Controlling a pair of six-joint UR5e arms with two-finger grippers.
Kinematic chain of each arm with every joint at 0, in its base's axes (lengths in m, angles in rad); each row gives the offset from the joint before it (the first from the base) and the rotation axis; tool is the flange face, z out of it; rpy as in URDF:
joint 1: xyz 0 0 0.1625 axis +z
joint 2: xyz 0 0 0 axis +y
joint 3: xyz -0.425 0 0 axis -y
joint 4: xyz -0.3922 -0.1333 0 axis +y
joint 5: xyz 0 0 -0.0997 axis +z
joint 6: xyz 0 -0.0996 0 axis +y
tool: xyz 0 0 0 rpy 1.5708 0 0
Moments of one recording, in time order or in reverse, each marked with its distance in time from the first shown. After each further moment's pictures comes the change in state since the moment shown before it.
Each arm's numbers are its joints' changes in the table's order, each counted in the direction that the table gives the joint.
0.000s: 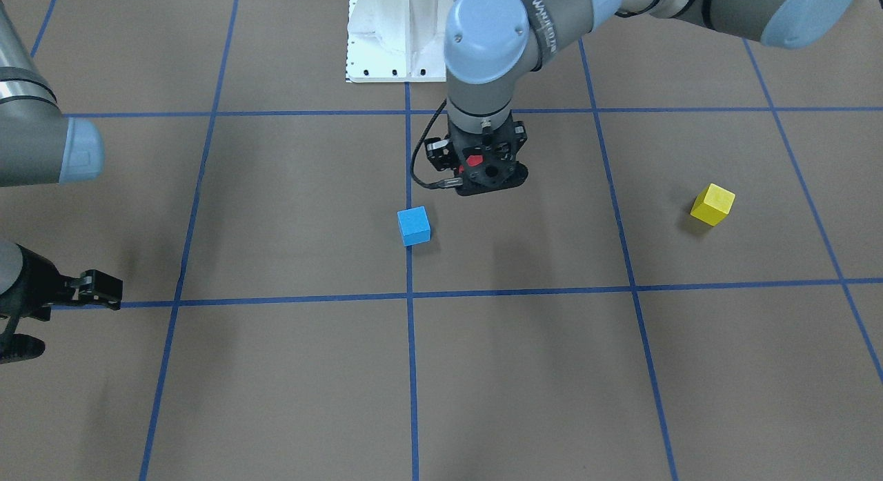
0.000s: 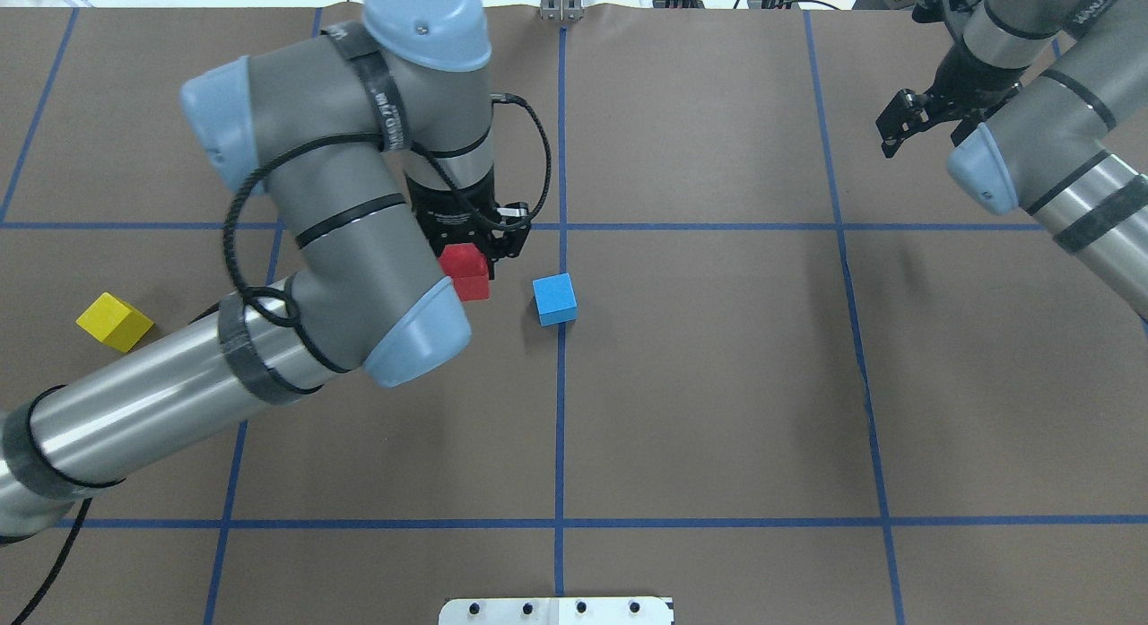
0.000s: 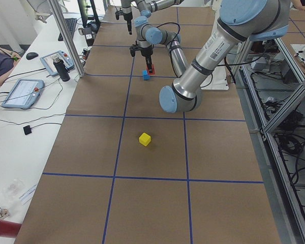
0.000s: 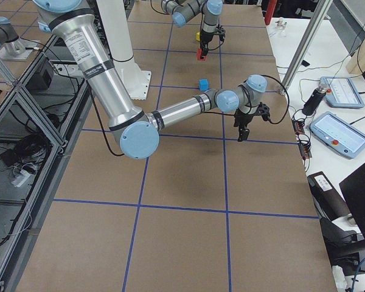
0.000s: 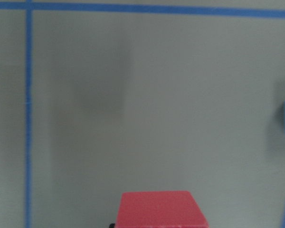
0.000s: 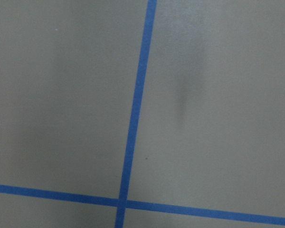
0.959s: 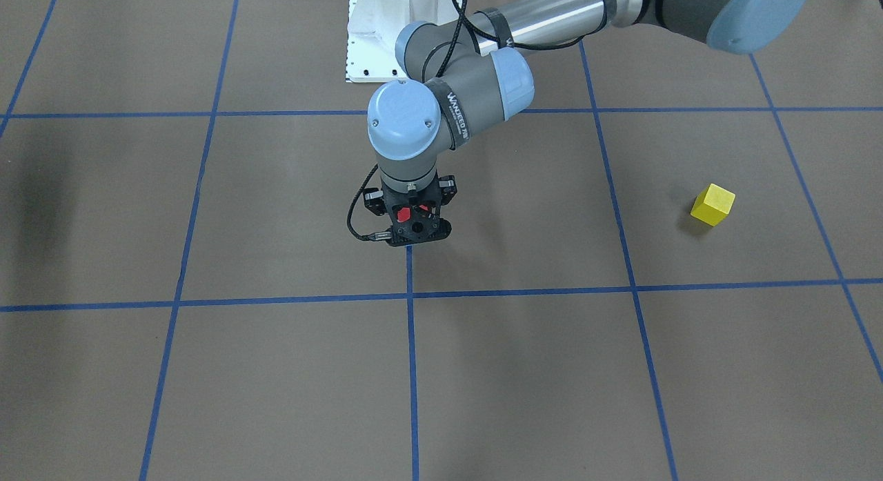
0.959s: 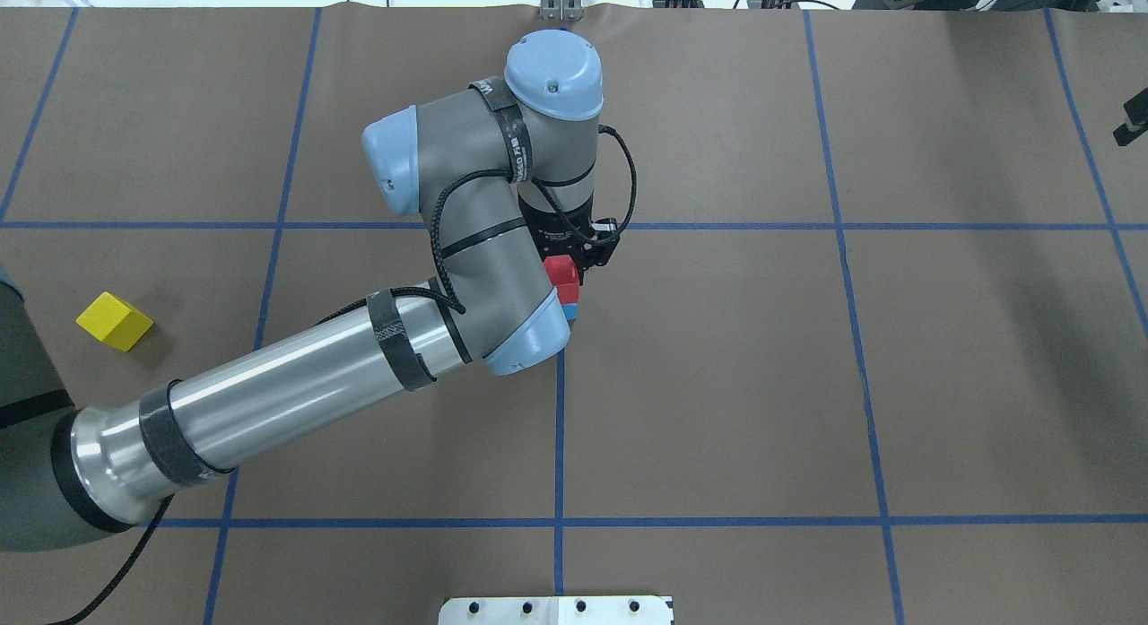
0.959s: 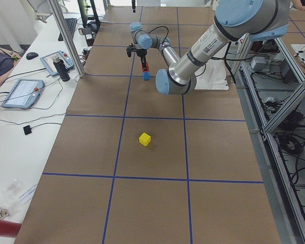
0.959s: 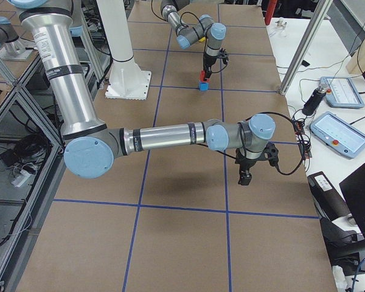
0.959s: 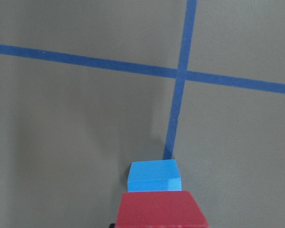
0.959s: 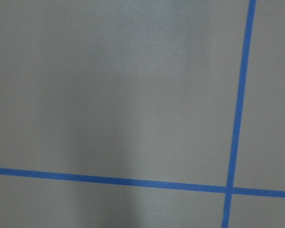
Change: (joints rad) left arm 0.066 0.100 0.316 0.299 -0.007 0.071; right arm 0.304 0.214 0.004 0.008 -0.105 0.276
